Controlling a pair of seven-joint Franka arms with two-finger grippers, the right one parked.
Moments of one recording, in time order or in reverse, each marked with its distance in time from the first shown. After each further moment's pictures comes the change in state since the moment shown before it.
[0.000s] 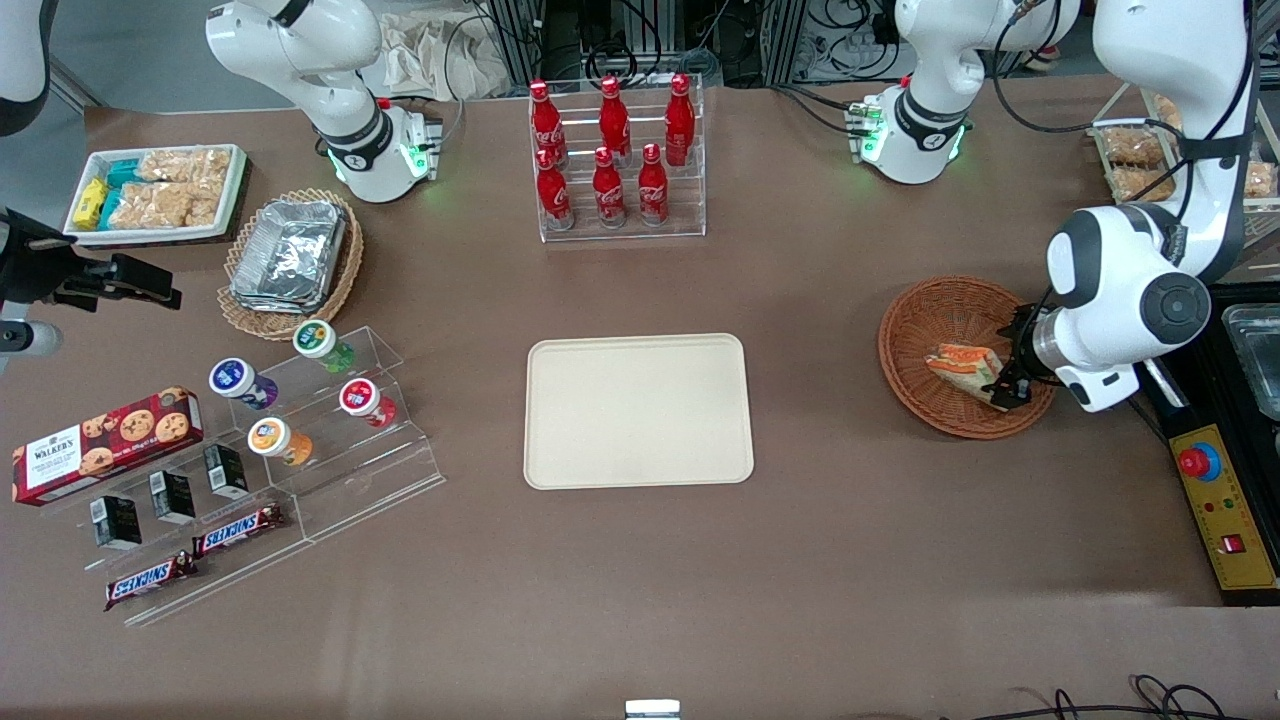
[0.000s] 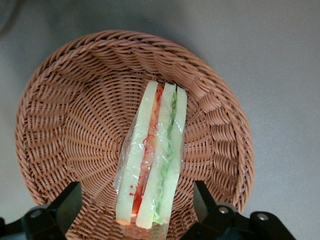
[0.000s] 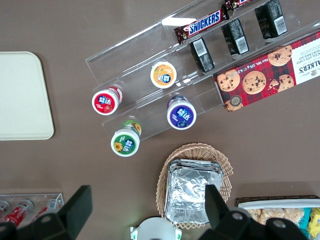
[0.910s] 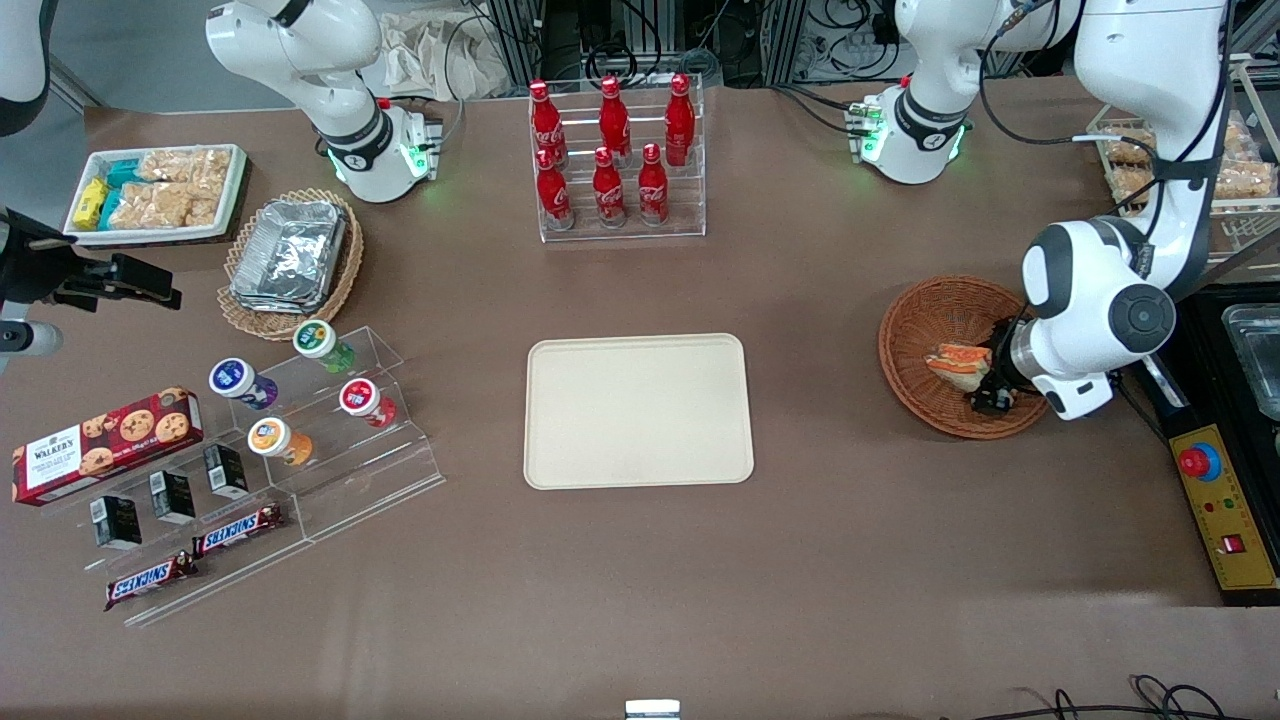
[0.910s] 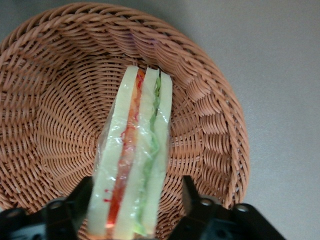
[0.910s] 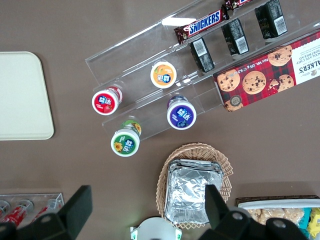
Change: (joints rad) arm -0.020 0.049 -0.011 -0.021 -0.032 0.091 -0.001
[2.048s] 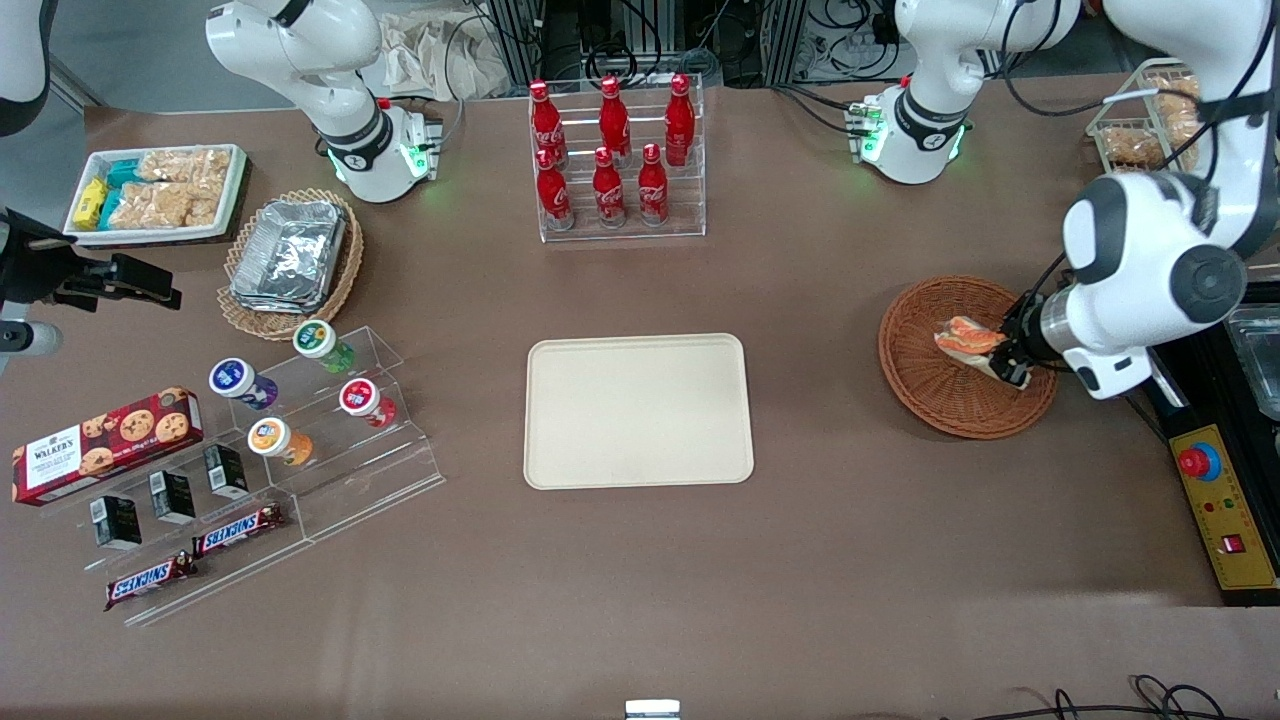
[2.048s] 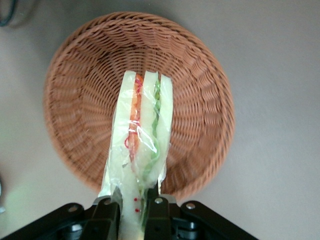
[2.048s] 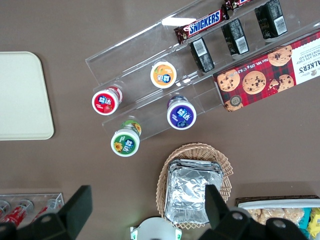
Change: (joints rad) arm -0.001 -0.181 -0.028 0.140 -0.001 -0.360 0.003
